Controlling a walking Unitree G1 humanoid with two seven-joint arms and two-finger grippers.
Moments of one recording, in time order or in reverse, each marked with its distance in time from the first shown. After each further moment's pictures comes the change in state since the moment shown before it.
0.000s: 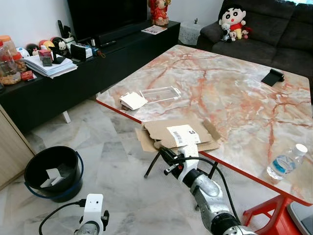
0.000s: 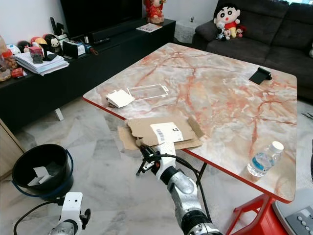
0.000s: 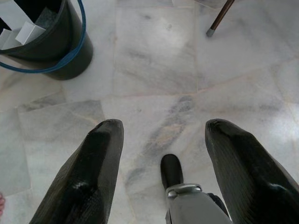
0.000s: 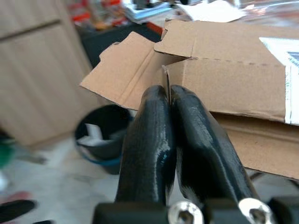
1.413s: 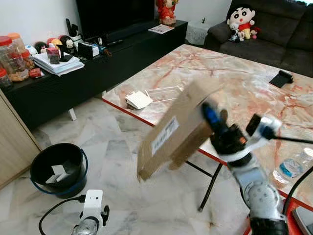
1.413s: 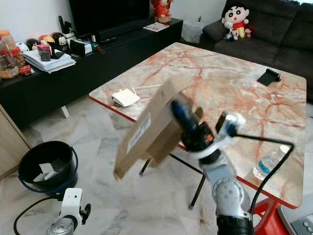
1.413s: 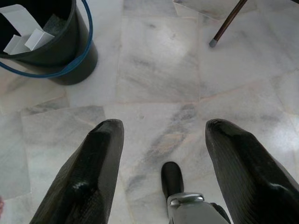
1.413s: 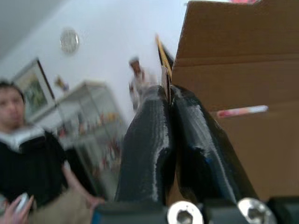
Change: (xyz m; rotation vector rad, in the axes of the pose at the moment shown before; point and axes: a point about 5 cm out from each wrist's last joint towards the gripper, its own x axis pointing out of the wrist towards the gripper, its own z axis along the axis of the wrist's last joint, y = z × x) left arm 0.002 0.002 0.011 -0.004 -0.042 -0.014; right arm -0.059 0.006 0.123 0.384 -0.507 0.518
